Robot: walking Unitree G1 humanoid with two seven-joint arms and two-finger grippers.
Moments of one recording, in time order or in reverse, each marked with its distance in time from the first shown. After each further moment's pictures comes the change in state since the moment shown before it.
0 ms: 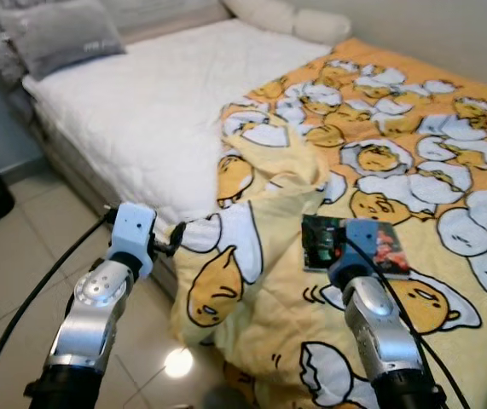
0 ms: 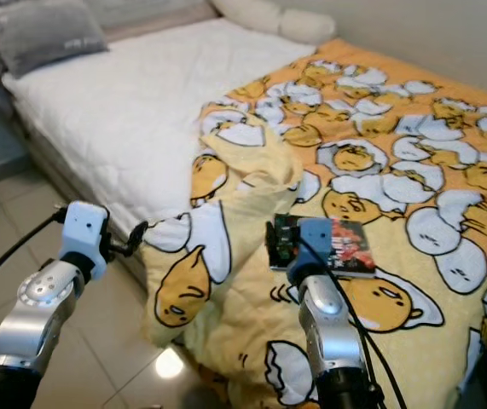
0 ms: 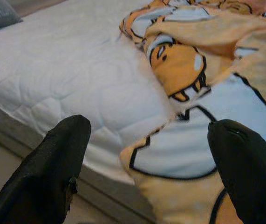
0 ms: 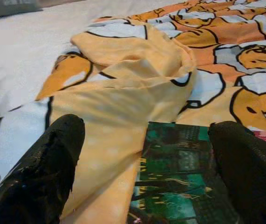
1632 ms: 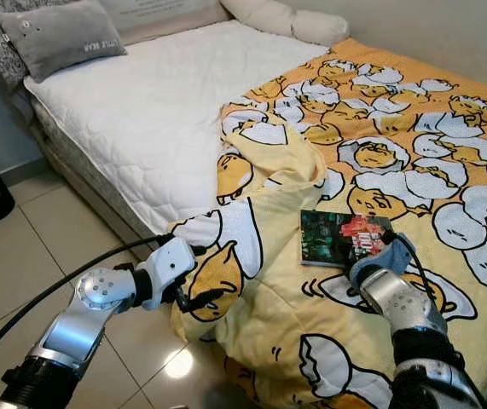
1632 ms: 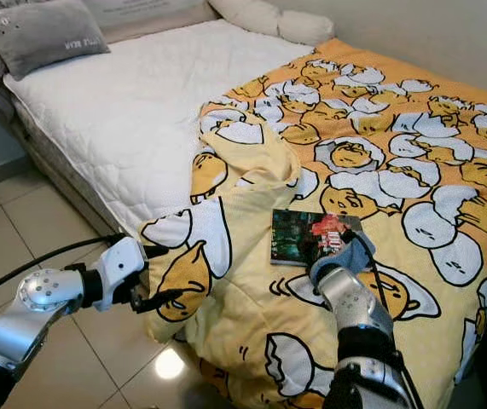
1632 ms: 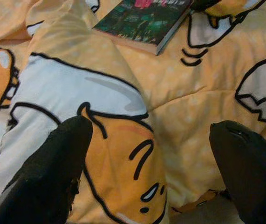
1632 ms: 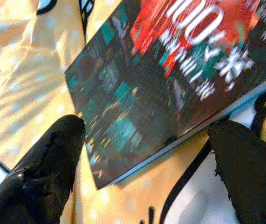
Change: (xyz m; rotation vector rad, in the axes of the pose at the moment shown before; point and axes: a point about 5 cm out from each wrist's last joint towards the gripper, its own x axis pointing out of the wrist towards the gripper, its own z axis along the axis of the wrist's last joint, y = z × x) left arm -0.012 -0.030 -0.003 0.314 0.070 -0.766; right arm 0.017 -0.044 -0.018 0.807 0.389 -0.293
